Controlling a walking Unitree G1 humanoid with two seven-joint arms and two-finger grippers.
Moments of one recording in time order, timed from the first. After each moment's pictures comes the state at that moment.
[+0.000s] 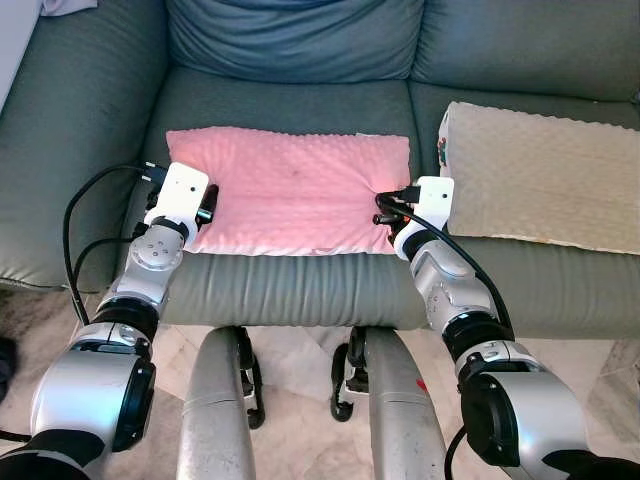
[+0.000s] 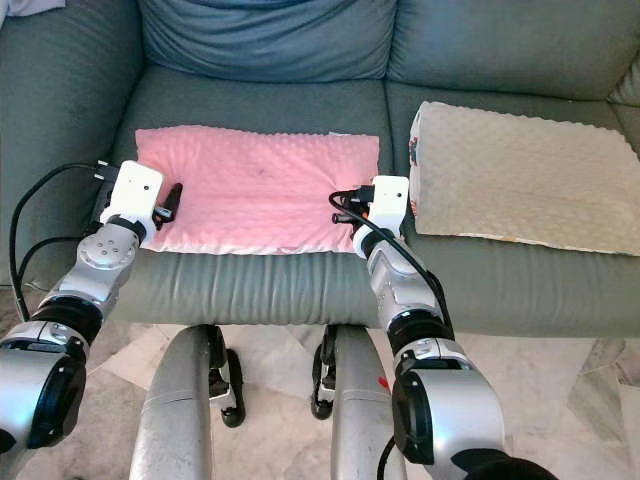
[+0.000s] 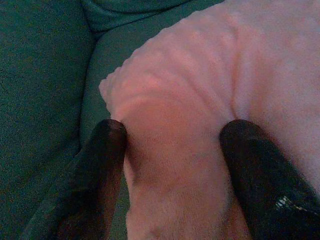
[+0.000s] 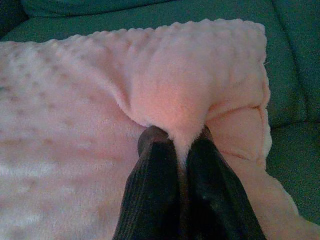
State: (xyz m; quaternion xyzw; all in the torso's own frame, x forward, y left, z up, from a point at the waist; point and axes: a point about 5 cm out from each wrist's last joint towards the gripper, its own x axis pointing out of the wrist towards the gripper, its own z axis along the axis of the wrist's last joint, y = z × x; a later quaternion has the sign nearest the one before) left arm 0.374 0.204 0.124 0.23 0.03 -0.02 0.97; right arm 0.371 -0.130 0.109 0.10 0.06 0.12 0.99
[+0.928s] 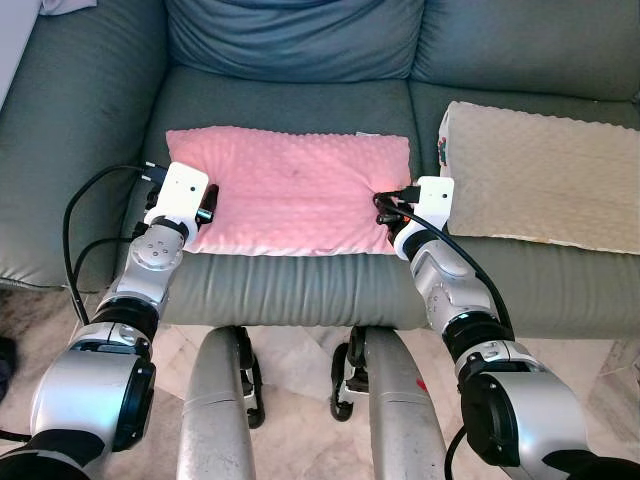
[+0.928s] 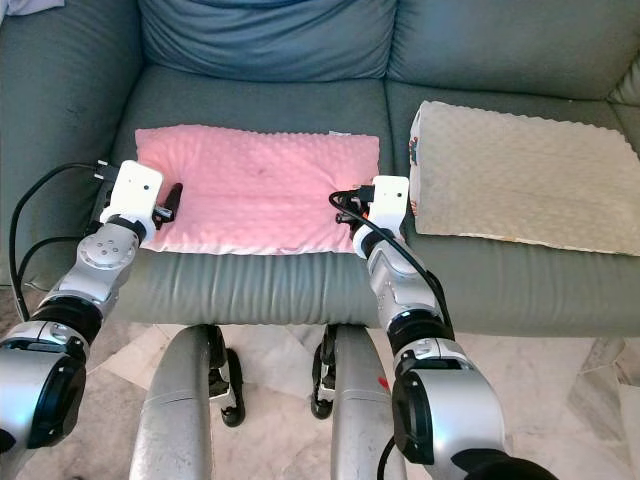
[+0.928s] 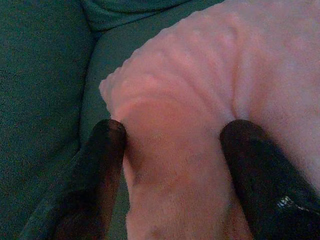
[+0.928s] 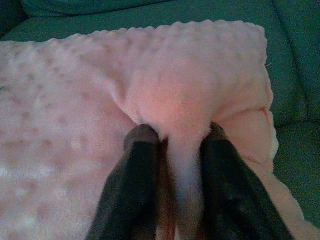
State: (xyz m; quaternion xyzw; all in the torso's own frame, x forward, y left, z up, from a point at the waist) left arm 0.374 0.204 0.125 0.23 0.03 -0.02 0.97; right arm 0.371 -0.130 0.109 0.10 0.06 0.12 0.99
